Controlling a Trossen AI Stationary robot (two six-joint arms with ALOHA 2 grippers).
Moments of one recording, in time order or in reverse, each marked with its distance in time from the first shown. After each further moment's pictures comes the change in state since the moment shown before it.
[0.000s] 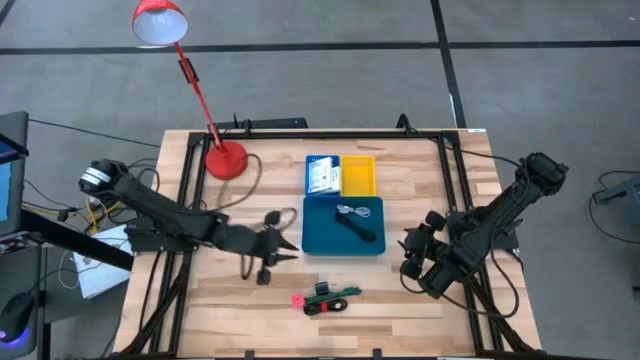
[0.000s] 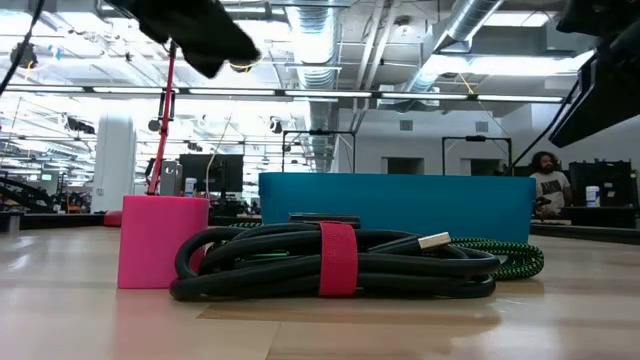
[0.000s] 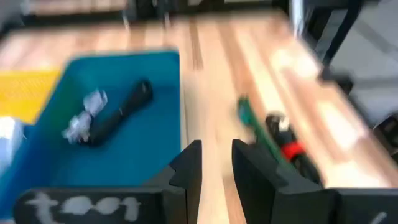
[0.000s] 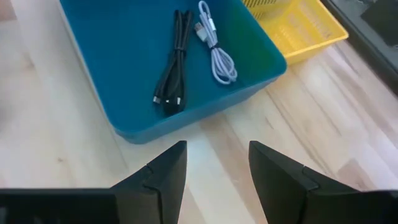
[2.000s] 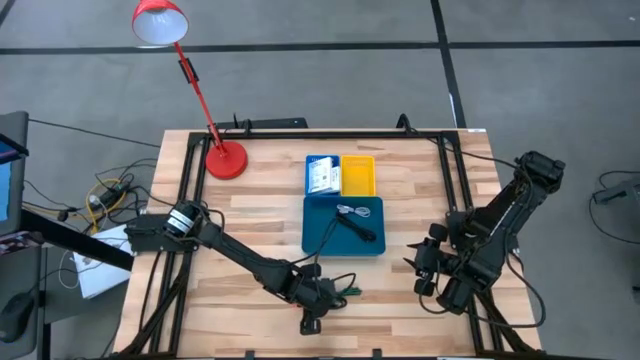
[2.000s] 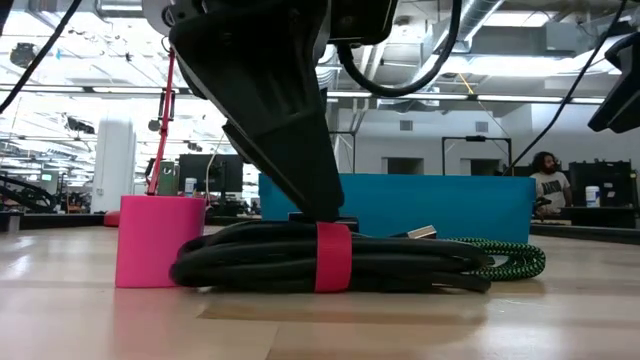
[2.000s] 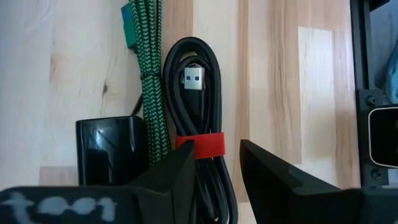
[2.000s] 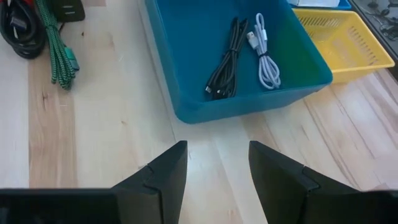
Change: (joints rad) left arm -0.101 0.779 0.743 -0.489 0.216 -0.402; right arm 0.194 0.000 0.000 0.027 0.015 -0.037
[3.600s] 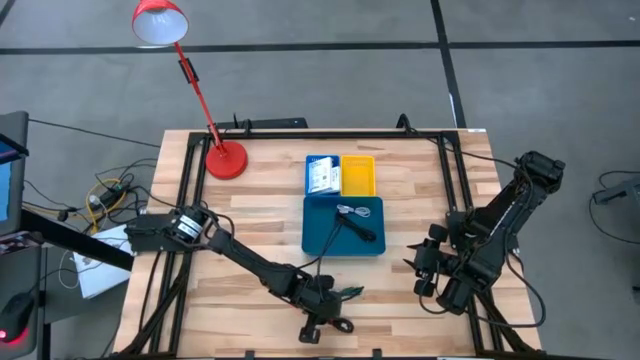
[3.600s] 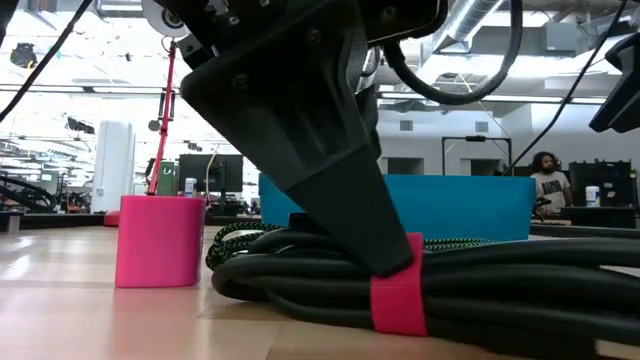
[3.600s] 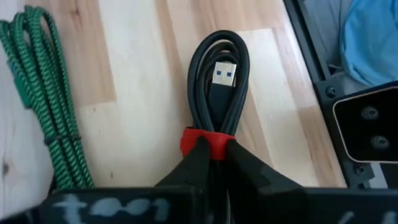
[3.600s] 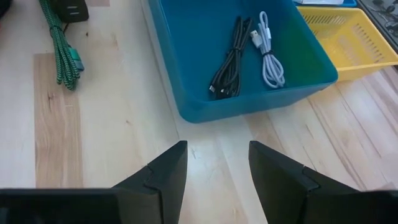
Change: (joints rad) left arm -0.003 0.105 -0.001 0.160 0.131 0.210; right arm -0.001 0.000 0.000 0.016 -0.008 0.000
